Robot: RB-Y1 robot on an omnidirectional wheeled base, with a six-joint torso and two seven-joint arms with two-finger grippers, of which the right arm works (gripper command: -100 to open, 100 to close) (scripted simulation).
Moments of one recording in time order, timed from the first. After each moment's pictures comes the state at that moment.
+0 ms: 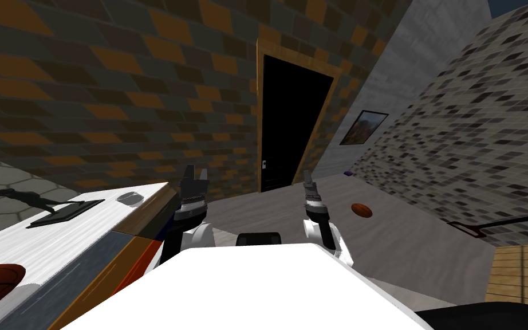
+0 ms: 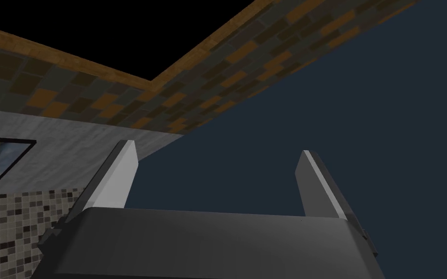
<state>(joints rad) 0.43 -0.06 -0.08 -2.07 0.17 -0.57 0.32</state>
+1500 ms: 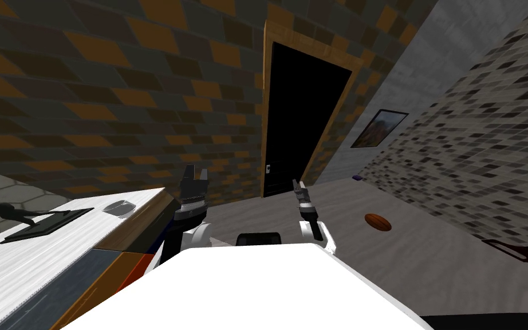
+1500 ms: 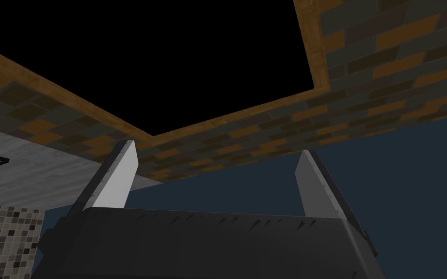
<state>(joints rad) 0.30 -0.09 -0.11 -1.68 0.25 -0.67 0.56</state>
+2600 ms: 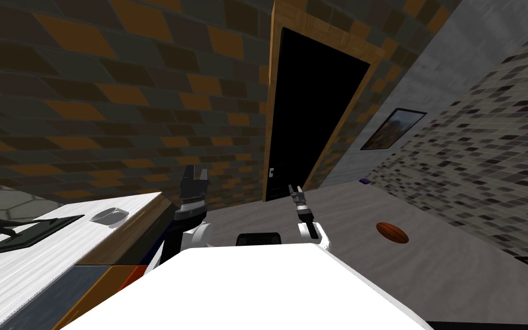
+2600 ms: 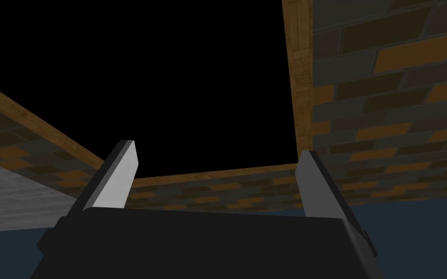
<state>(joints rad) 0.21 -0.11 -0.14 -1.40 0.31 -0.74 0.74</state>
